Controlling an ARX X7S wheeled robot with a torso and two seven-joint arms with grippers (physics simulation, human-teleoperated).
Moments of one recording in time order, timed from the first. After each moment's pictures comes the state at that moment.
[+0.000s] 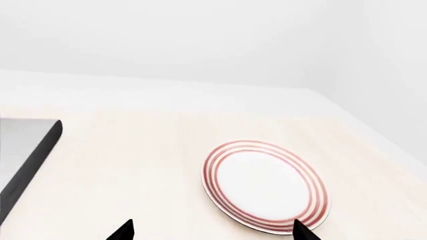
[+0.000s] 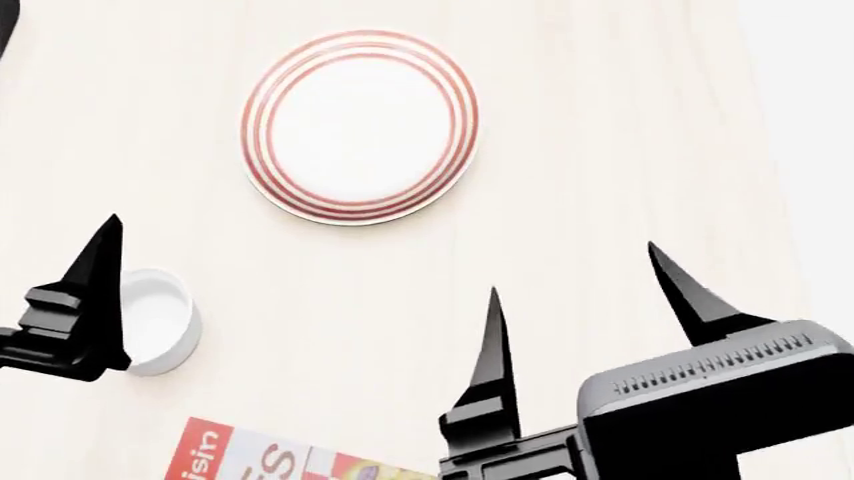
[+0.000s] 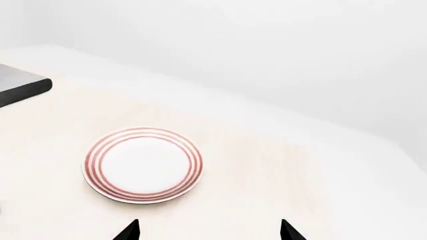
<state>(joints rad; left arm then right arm) -0.41 -0.48 0.01 0.53 -0.75 -0.65 -0.18 0.33 0.49 -0.11 -0.93 0.44 0.92 0.23</state>
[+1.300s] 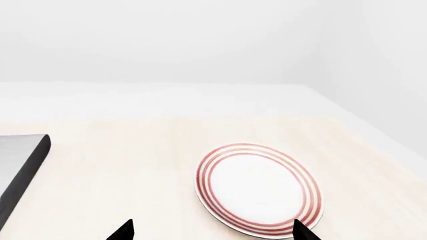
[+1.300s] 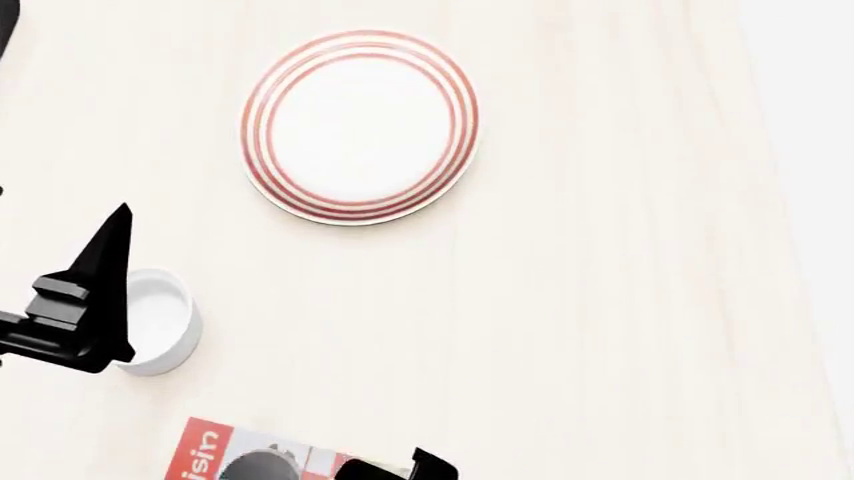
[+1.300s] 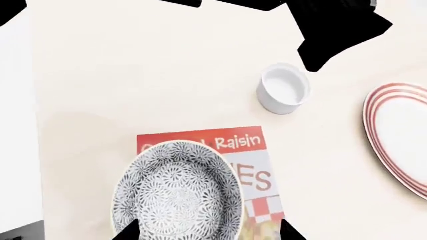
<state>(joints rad) -0.46 -0.52 0.05 0.53 -0.76 -0.67 -0.17 1.32 0.53 -0.85 -0.83 2.23 1.30 1.17</state>
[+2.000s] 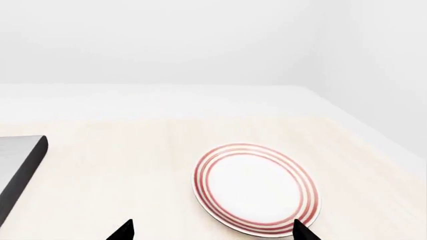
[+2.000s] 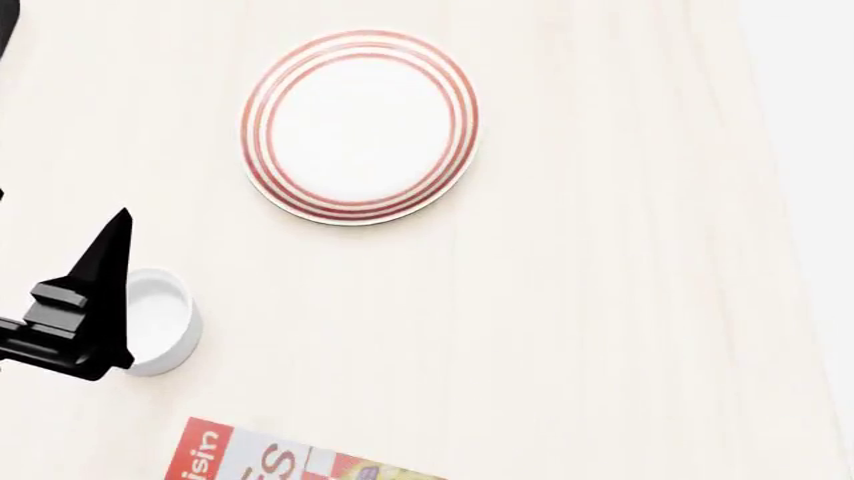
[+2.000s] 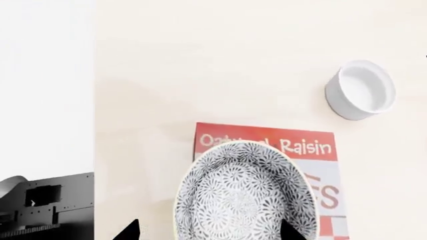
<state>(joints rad) -0.45 -0.53 0.05 0.53 -0.76 -0.65 -0.16 1.39 0.35 -1.09 -0.76 2.26 1.28 1.22</state>
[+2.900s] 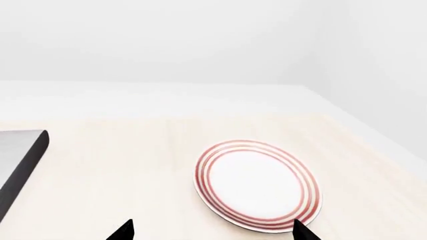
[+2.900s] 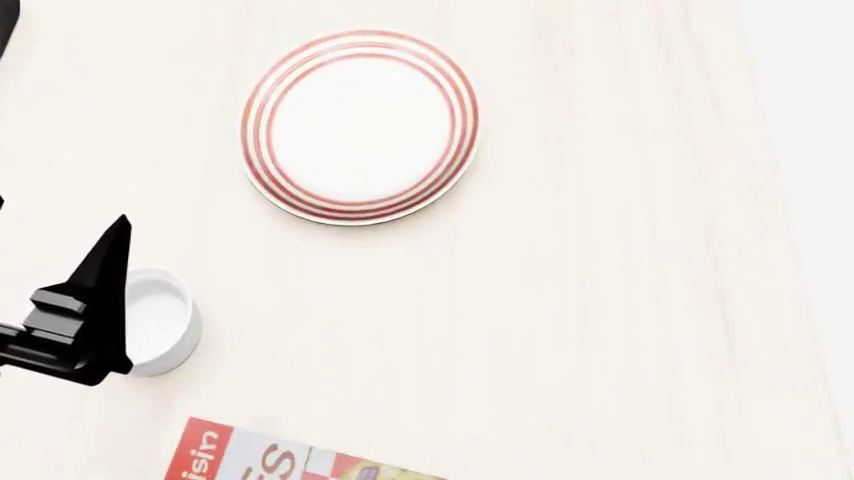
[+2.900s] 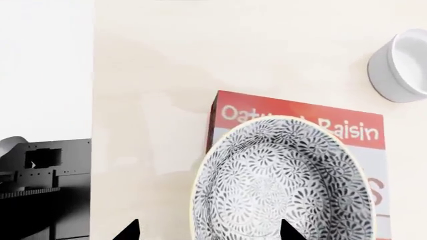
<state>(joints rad) -0.43 -0.53 0.05 0.52 -0.76 -0.62 -0.16 1.33 0.30 -1.24 -0.69 2.12 1.34 1.19</state>
